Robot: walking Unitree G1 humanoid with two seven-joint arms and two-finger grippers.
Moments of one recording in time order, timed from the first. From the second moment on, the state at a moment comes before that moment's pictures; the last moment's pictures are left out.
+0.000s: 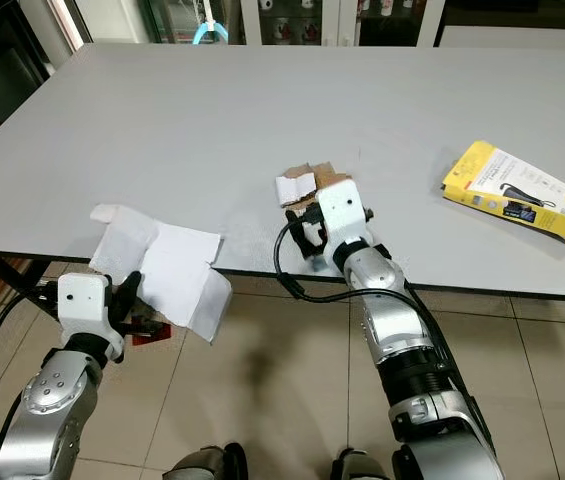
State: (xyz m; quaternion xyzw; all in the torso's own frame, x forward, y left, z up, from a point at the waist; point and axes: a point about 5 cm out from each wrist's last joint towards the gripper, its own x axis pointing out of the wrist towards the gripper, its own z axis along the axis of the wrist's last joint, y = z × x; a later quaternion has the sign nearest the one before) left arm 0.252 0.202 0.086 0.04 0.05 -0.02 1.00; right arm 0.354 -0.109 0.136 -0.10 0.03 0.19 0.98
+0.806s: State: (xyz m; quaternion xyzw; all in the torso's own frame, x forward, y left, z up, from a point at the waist) left arm 0.217 0.207 0.095 0.06 0.07 -0.03 1.00; right arm 0.395 -0.100 0.178 -0.13 -0.03 0.17 0.98
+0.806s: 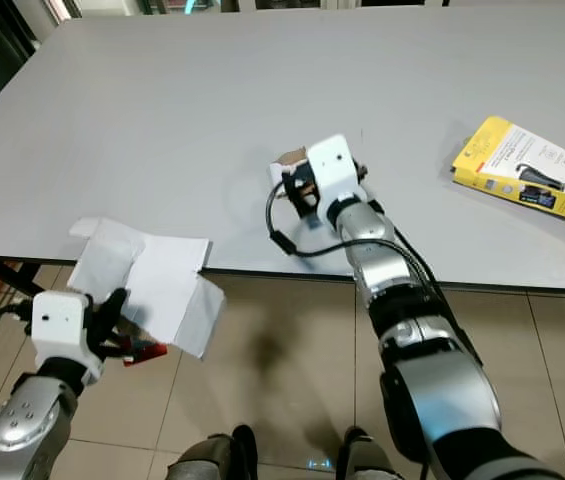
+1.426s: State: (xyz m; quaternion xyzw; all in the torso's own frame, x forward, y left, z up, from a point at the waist) left arm 0.218 0.200 0.111 0.07 0.06 -0.08 0.99; right arm 0.398 -0.080 0.190 -0.12 -0.07 0.18 0.97
